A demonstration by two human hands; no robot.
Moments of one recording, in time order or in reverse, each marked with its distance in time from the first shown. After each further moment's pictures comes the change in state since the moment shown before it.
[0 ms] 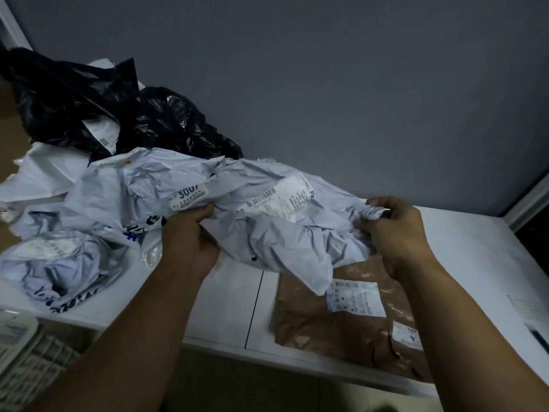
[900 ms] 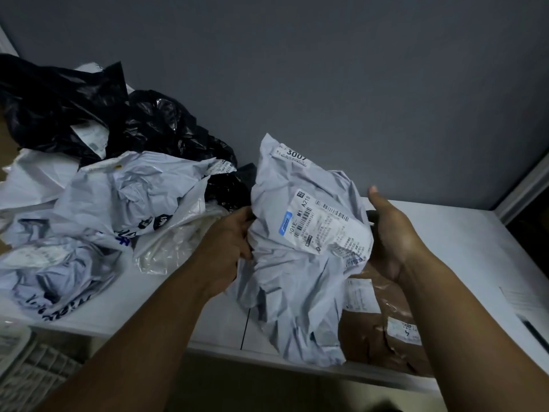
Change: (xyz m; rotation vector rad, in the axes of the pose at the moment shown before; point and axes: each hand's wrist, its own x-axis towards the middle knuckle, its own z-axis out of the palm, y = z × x) left_hand -0.021 -0.026 0.029 0.599 -0.346 -0.063; right_hand -0.004 -0.010 -0.010 0.384 -0.240 0.466
